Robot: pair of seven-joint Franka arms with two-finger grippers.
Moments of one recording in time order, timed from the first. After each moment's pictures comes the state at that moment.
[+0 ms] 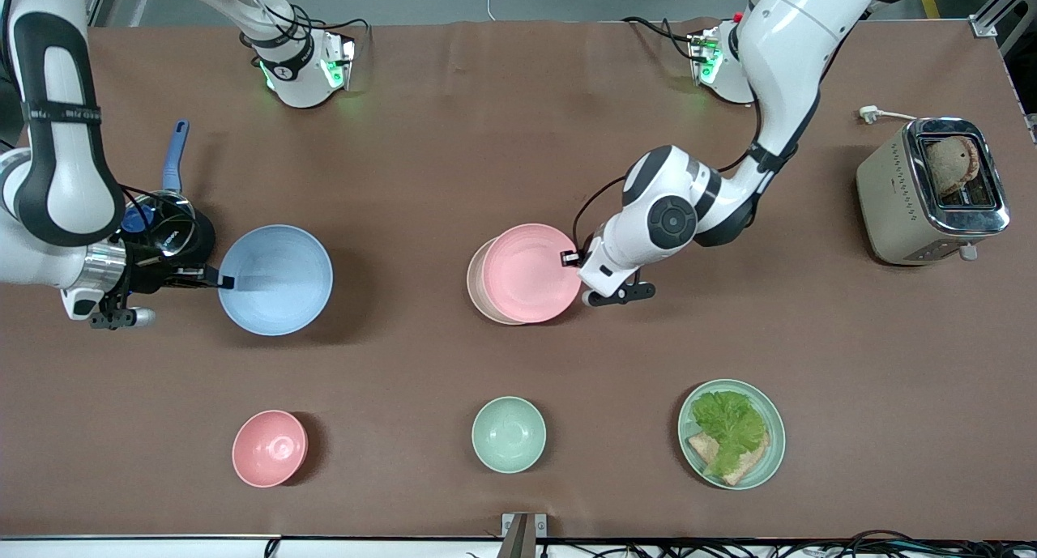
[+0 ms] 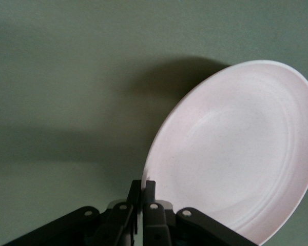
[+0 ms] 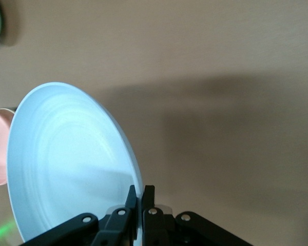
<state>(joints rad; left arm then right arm) -0.24 0.60 -0.43 -1.81 -0.15 2.36 -0.66 0.09 0.30 -0.24 -1.87 0.54 1.89 -0.33</state>
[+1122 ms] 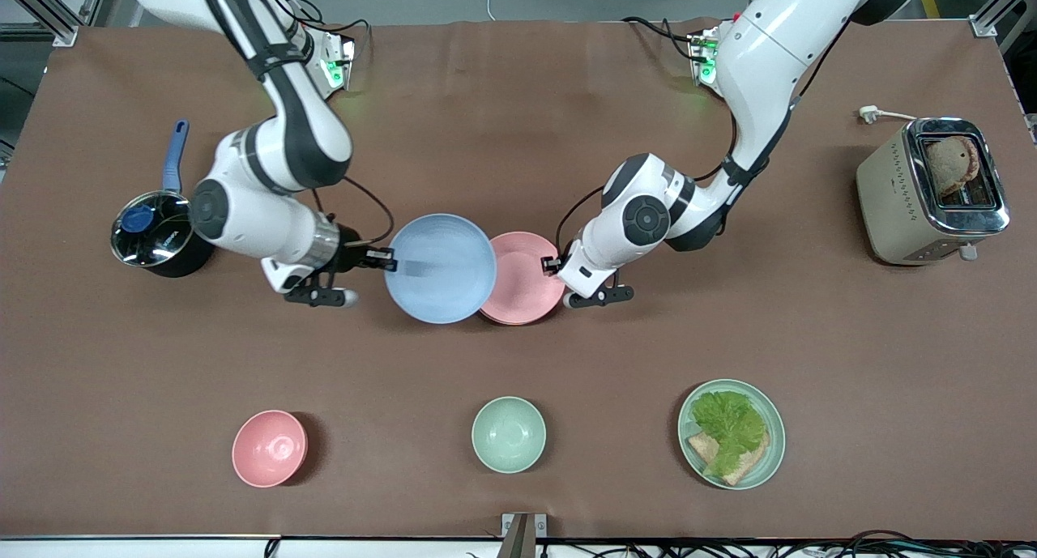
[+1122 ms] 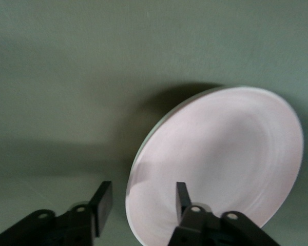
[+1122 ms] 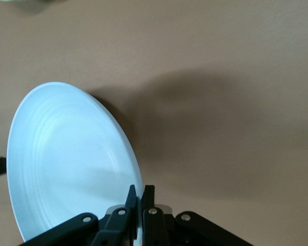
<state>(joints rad) -0.26 0.64 -0.42 -1.77 -0.09 2.45 -0.73 0.44 0.30 -0.05 -1.96 0.53 2.21 0.21</state>
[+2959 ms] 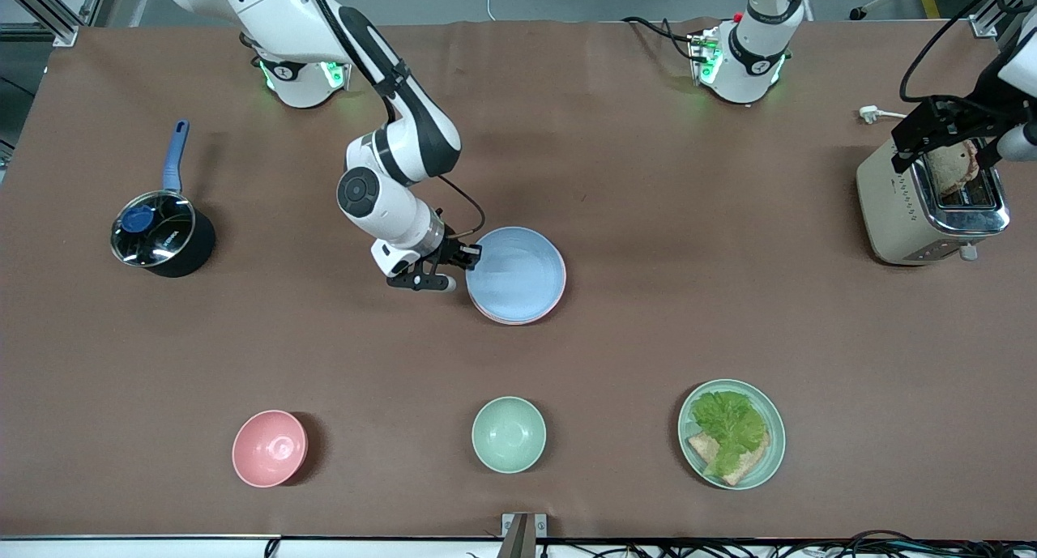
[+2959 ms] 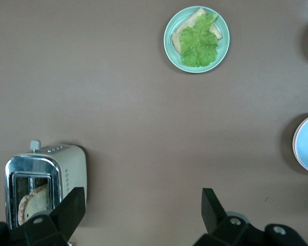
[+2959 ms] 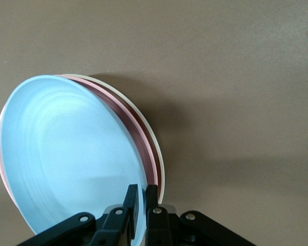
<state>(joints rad) 0.01 -0.08 -0.11 -1.55 0.04 1.54 -0.10 0.63 0.49 0.00 -1.96 0.53 2.56 0.36</state>
